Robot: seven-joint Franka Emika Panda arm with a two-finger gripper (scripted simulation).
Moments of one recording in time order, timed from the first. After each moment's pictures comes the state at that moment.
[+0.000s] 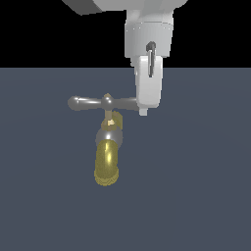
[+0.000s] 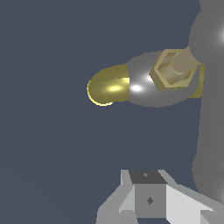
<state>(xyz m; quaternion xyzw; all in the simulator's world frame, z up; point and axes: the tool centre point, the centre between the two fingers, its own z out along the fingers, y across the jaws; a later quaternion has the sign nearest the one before) -0.112 -0.042 0.197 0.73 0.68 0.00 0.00</state>
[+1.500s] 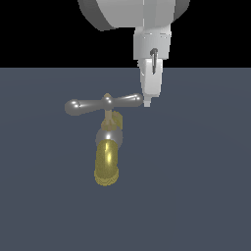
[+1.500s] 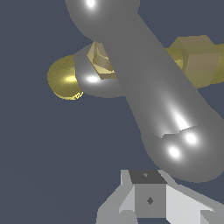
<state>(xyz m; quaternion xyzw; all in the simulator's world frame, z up) -0.039 -0.063 0.195 0.74 0.68 0.00 0.00</state>
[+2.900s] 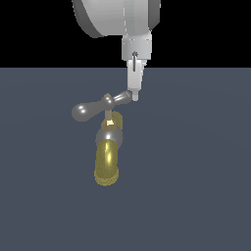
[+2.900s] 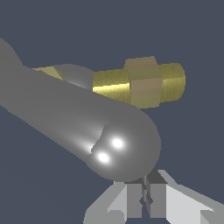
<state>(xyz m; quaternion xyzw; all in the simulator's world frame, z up) 0.032 -0.035 0.195 0.75 0.66 -0.01 0.00</state>
